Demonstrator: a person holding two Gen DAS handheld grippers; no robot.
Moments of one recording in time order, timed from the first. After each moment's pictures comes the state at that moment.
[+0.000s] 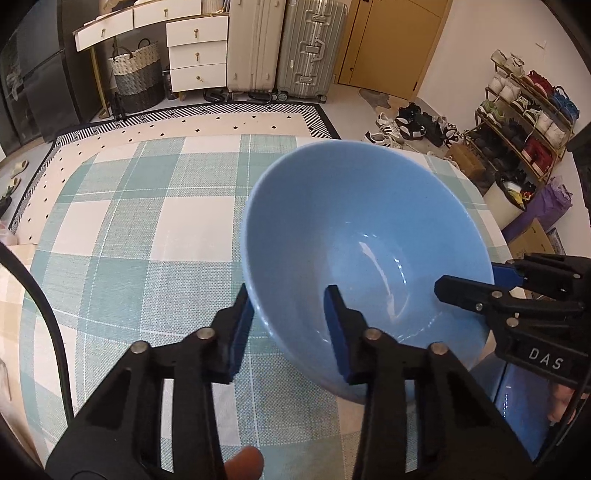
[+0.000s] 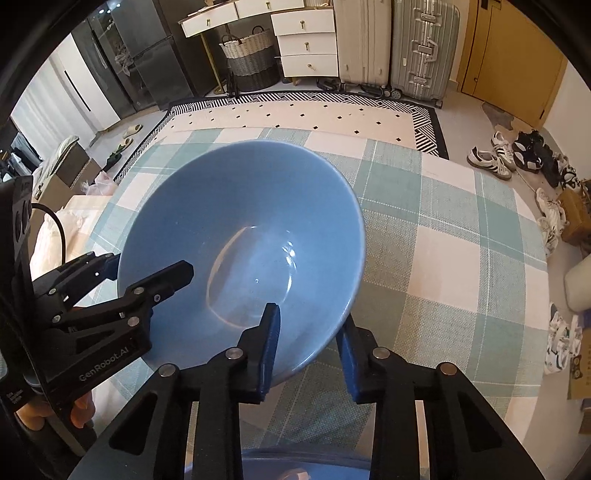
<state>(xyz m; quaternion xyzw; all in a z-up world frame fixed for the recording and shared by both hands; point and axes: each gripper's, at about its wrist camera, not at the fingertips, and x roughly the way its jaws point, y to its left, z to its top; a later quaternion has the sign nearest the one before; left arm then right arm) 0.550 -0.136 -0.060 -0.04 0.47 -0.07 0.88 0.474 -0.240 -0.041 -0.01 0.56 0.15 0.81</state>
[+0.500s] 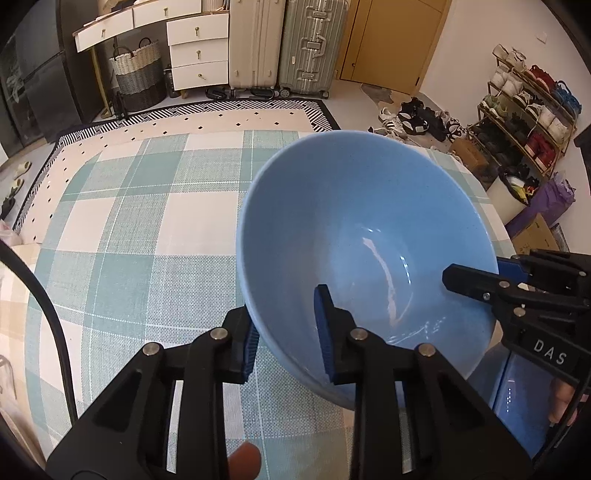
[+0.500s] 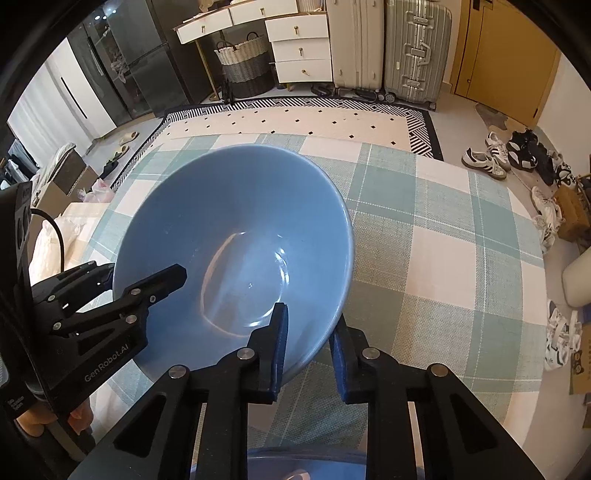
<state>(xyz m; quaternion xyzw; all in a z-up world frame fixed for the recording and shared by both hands) 0.546 -0.134 -0.059 -0.03 0.48 -0.06 0.87 0.469 -0.238 -0.037 -0.01 0.55 0.14 0.83</state>
